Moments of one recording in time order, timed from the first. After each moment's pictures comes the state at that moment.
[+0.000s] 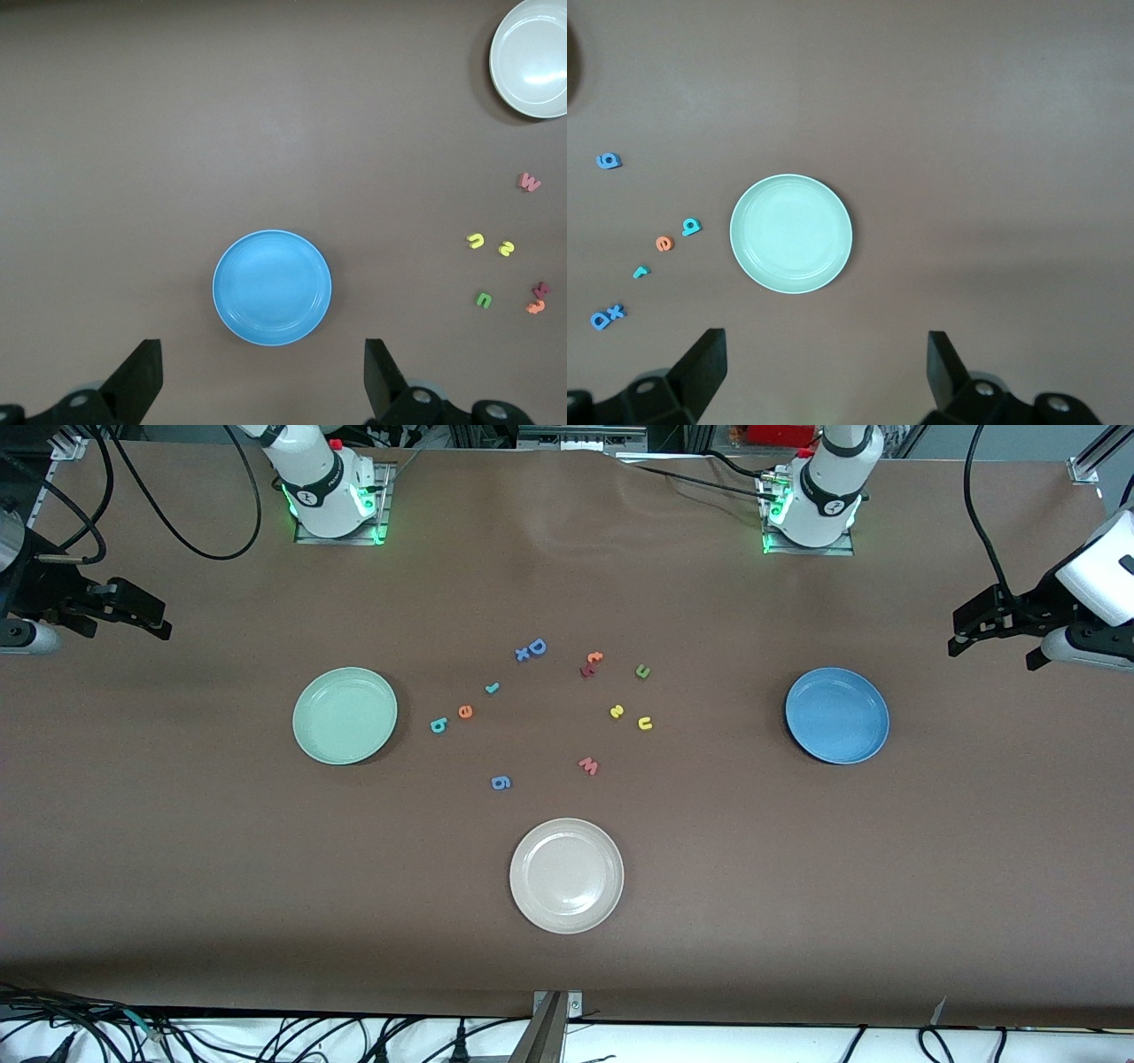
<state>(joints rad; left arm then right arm) -0.01 -0.02 0.00 -1.64 -0.05 1.63 0.13 0.02 -0.04 -0.02 -1.68 0.01 1.60 0.03</state>
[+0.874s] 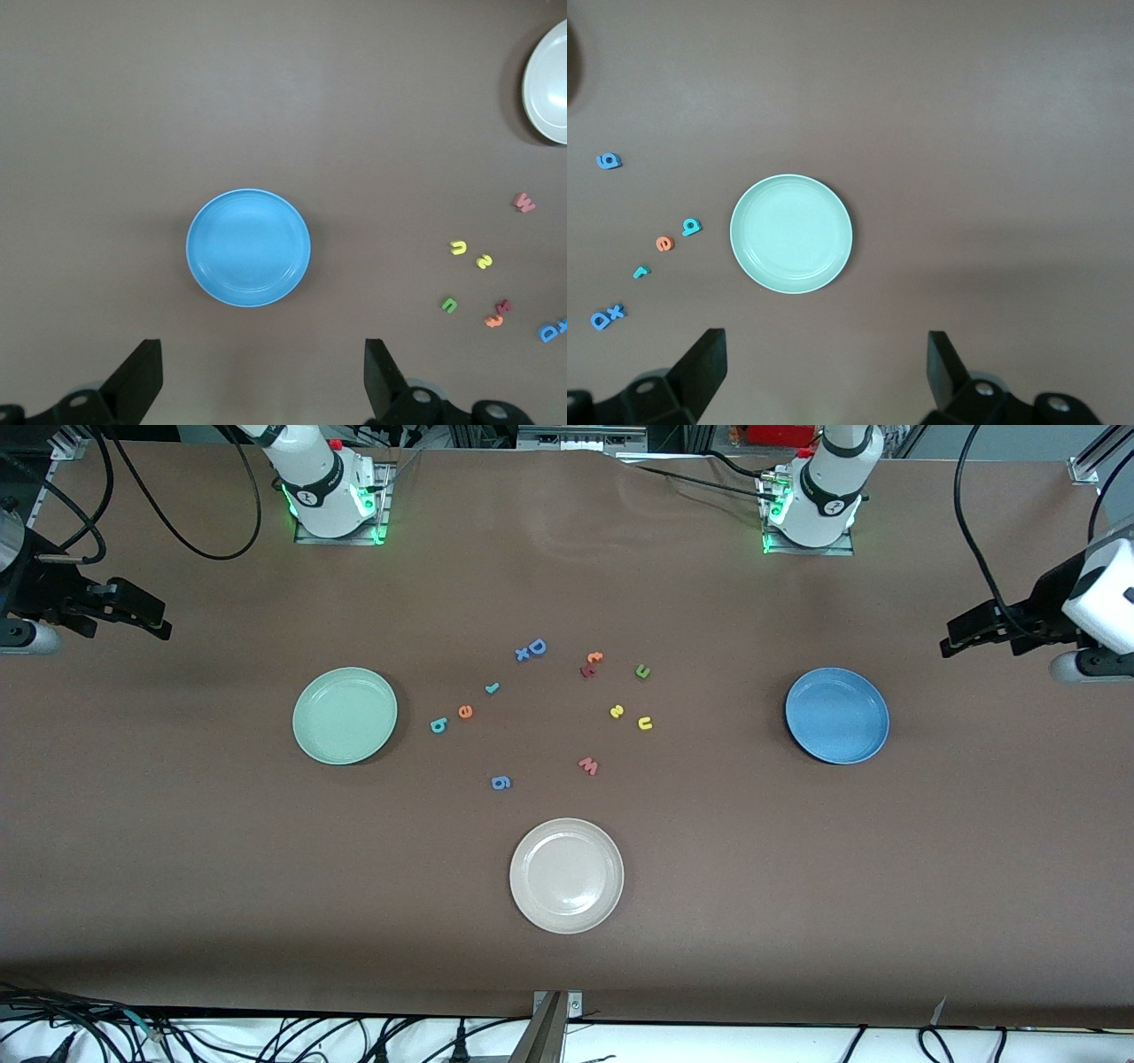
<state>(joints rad) 0.01 0.03 -0.02 -1.61 -0.09 1.54 -0.07 0.02 -0.04 -0.02 -1.68 0.01 1.60 0.03</state>
